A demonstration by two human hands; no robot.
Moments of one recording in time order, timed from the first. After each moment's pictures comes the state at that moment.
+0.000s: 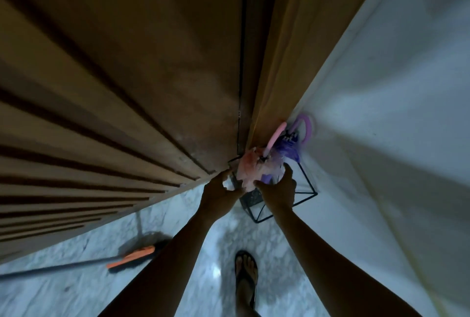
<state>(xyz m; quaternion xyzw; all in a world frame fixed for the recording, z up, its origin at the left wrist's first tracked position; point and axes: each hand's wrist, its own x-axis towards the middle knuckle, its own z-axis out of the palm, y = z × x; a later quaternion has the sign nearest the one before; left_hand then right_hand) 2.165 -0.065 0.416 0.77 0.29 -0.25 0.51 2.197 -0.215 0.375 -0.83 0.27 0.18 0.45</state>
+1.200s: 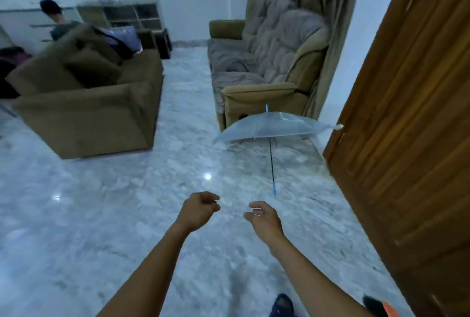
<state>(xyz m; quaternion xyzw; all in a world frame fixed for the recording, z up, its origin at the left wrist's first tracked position) 1.023 0.033 0.712 0.38 0.78 0.32 0.38 1.214 0.102 0.664 -0.56 -0.52 0.61 0.20</state>
